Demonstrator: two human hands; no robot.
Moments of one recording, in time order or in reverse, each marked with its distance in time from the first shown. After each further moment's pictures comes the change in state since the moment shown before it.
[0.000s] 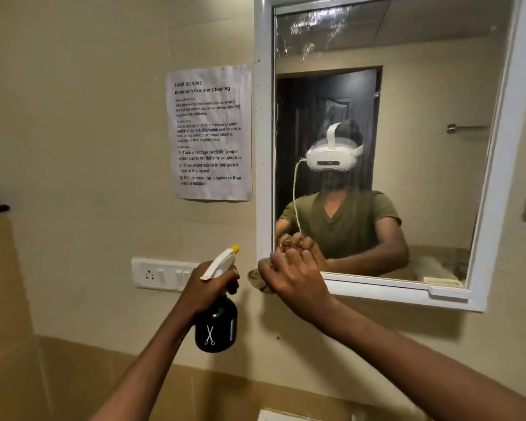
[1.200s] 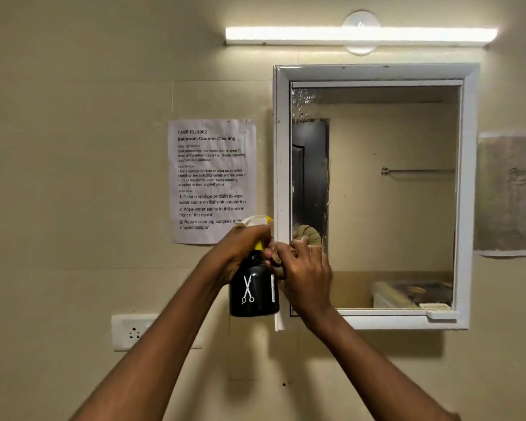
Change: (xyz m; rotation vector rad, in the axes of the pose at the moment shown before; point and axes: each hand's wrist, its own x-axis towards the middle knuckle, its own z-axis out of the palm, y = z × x) left_hand 0.076 0.122 -0.044 -0.473 -0.431 -0.182; right_hand 0.090 -0.010 -0.006 -0.057 -0.088 0.584
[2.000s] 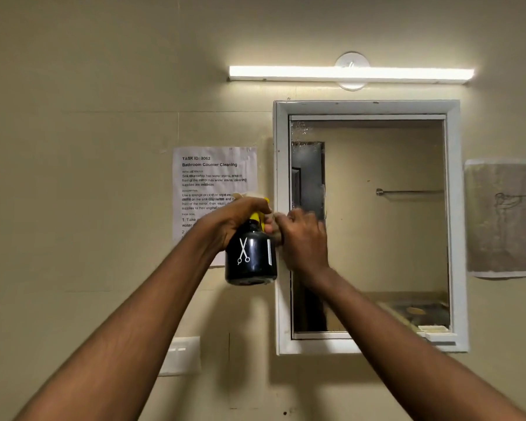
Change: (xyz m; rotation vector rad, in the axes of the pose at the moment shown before) left_hand -0.001 0.088 -0.004 -0.077 -0.101 -0.017; right_hand 0.096 0.000 -0.029 0.024 -0.077 -0.022
